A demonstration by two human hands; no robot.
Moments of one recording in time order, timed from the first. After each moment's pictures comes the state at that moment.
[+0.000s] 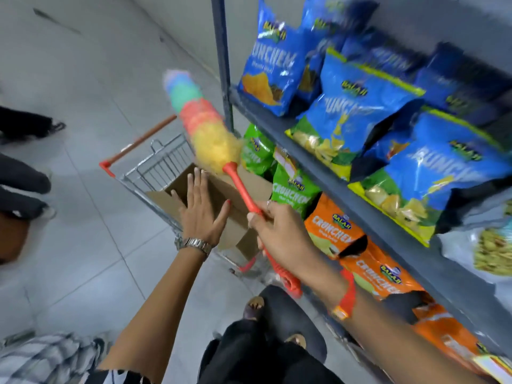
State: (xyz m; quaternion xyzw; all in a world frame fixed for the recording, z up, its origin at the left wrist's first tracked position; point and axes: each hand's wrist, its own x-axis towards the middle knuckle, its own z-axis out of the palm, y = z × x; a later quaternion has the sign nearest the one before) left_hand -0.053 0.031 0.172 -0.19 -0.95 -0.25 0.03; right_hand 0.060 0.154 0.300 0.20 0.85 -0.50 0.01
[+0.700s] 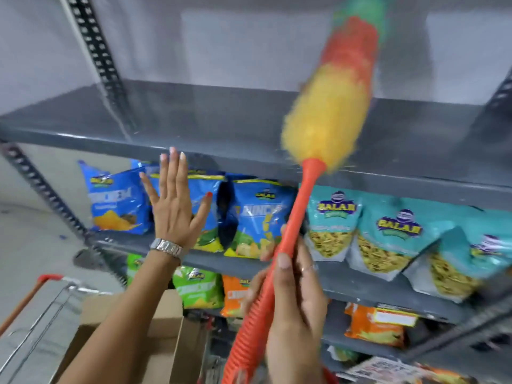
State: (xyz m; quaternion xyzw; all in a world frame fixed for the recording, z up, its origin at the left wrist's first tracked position) left_hand -0.016 0.257 0.388 -0.53 -0.72 -0.35 0.27; right_hand 0.199 0.172 0.447 0.24 0.35 -0.70 -0.58
